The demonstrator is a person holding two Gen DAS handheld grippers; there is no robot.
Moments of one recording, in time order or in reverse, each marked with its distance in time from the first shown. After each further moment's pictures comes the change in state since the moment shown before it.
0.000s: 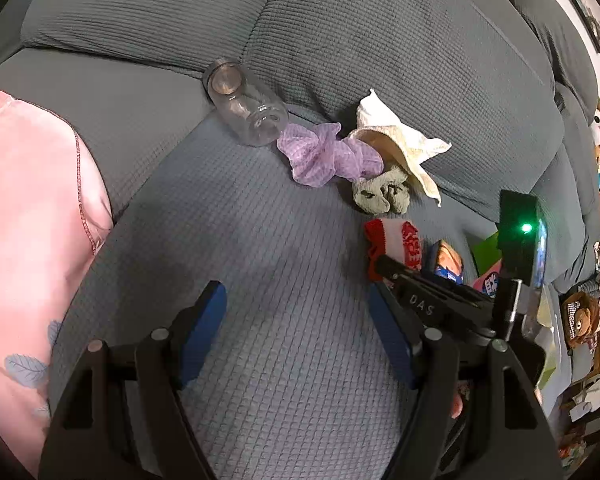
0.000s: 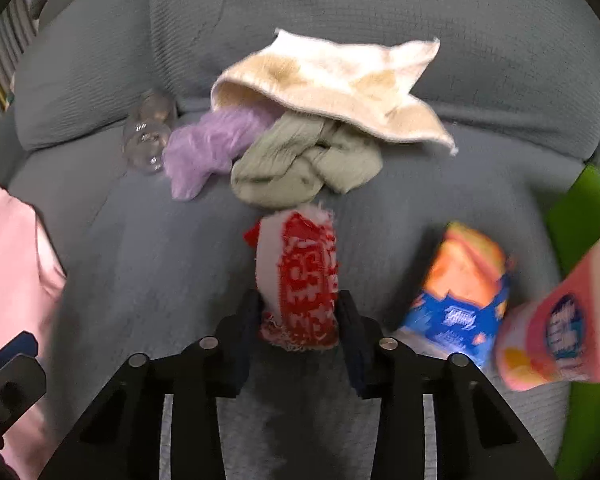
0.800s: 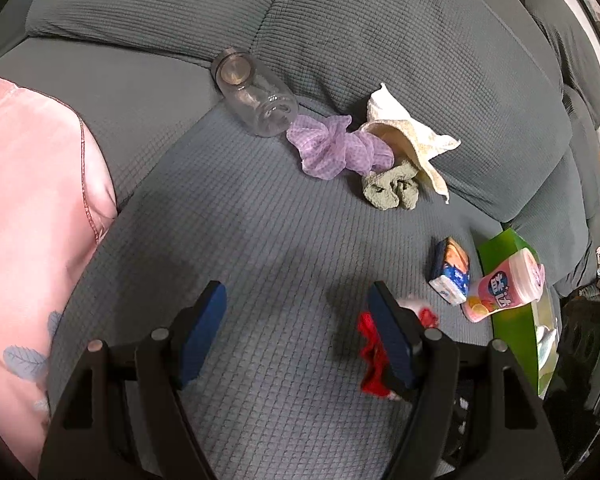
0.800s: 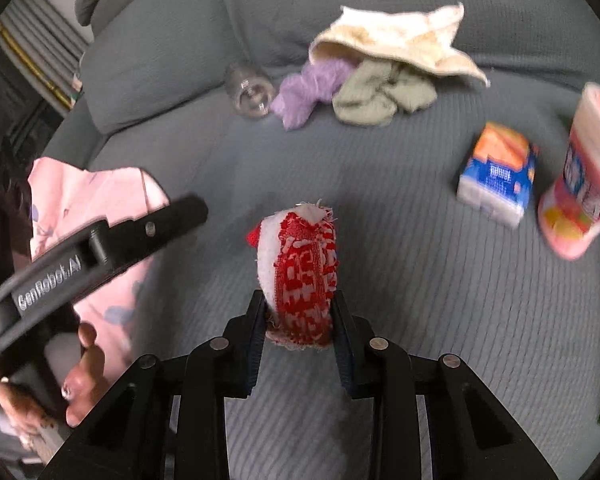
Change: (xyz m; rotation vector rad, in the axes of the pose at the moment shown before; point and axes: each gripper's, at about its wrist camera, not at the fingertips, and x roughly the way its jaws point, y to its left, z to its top) left arm 0.006 0.005 -0.004 -0.023 0.028 0.016; right arm -0.056 0.012 -0.063 0.033 0.101 0.303
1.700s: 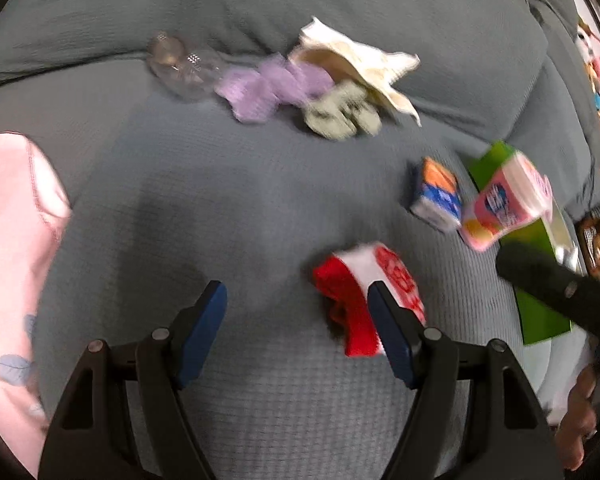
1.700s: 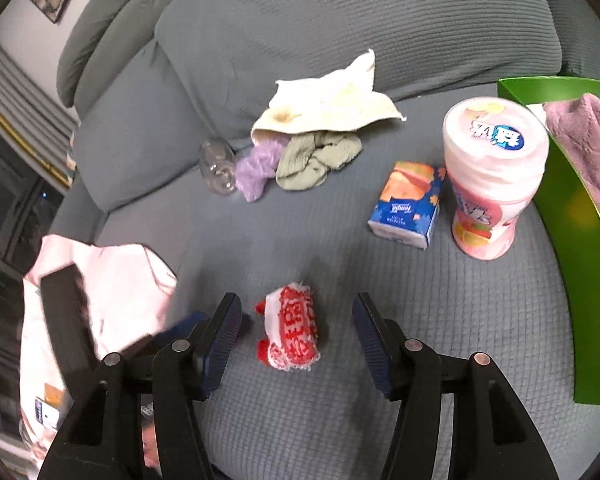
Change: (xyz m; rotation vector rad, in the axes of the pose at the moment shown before) left arm 0.031 -0.051 -0.036 0.217 0.125 0.013; right arm -0.062 -0.047 0.004 0.173 -0.200 0.028
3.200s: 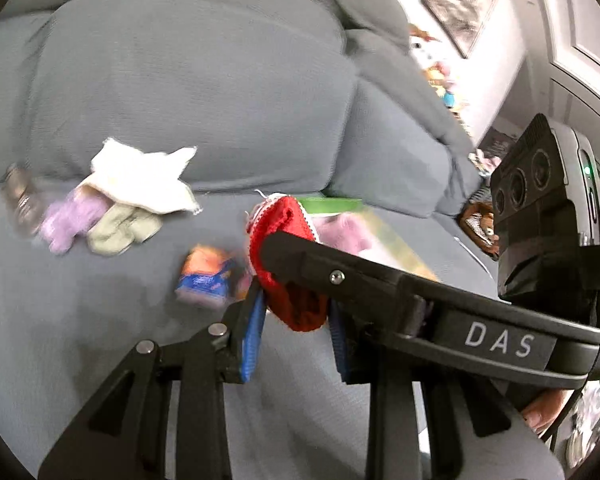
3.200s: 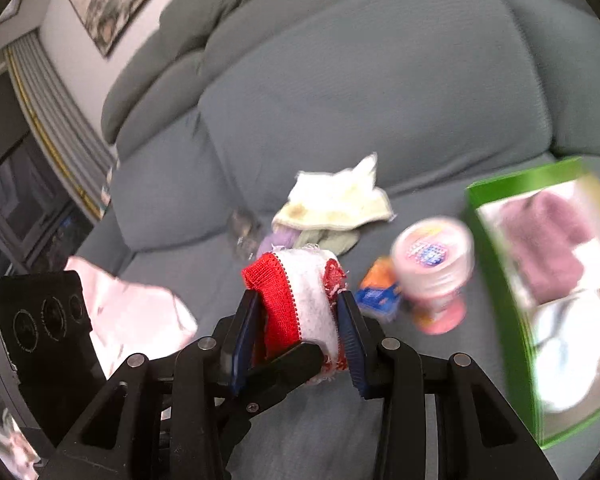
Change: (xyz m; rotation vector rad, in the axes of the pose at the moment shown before) left arm -0.071 -0.135 0.005 0.273 -0.308 -0.440; right arm -0.095 -0.014 0.007 -0.085 -0.276 0.058
